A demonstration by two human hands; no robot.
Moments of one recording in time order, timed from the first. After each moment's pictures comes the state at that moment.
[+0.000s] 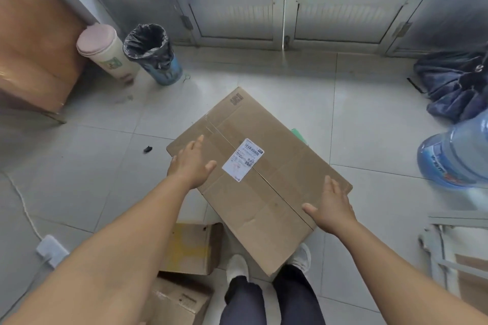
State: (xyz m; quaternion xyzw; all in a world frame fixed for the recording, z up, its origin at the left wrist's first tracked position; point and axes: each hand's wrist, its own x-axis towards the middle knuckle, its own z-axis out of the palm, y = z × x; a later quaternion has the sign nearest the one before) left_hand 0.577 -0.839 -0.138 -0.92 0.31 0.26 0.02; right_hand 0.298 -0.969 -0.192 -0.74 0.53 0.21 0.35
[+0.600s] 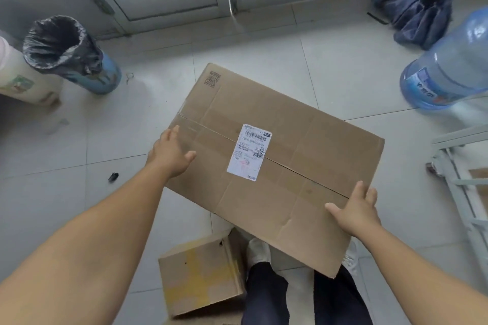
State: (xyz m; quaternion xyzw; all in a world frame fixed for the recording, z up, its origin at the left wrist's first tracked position) left_hand 0.721 -0.863 -0.277 -0.87 0.41 0.28 0.08; right_hand 0.327 -0.890 -0.306 -0.50 0.76 0.16 0.39
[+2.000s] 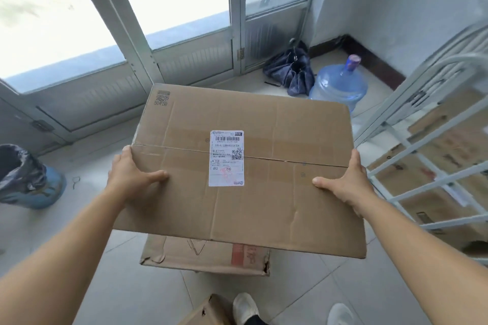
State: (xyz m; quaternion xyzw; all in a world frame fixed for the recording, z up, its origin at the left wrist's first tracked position) left_hand 0.679 -0.932 -0.120 -0.83 0.46 0.29 -0.15; right_hand 0.242 -0.910 -0.113 -0.41 0.81 -0.18 0.38
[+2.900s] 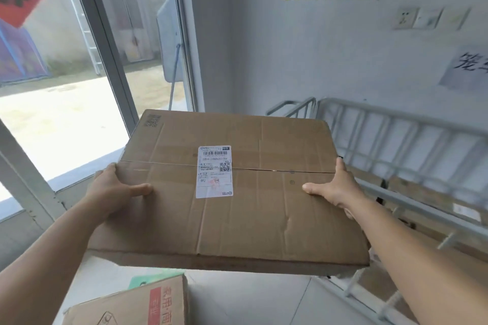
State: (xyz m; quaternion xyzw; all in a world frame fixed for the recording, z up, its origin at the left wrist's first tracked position) left_hand 0.388 -0.918 0.138 -0.69 0.63 0.27 -0.24; right_hand -0.030 -0.753 0.130 -0.34 0.83 -0.36 0.25
